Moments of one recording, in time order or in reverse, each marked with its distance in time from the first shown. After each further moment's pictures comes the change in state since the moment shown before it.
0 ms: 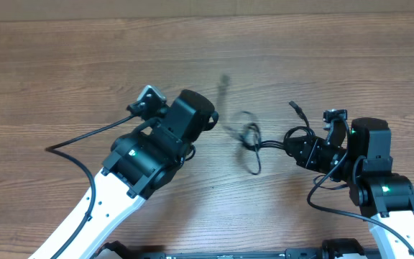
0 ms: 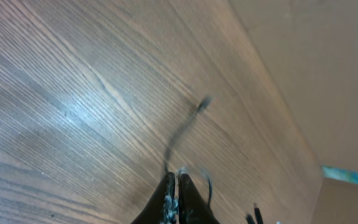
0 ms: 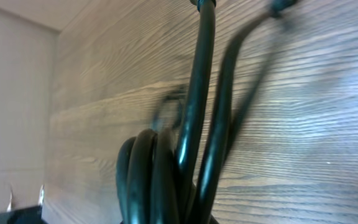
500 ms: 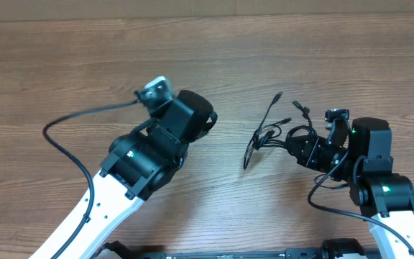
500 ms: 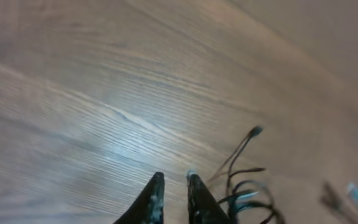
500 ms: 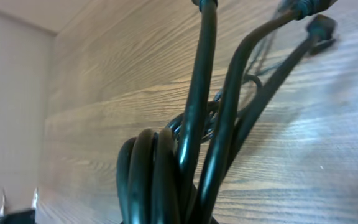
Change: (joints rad) left arm 0.001 -0.005 0.000 -0.001 -0.018 0.448; right arm -0.003 0.000 0.000 0.008 0.004 -0.025
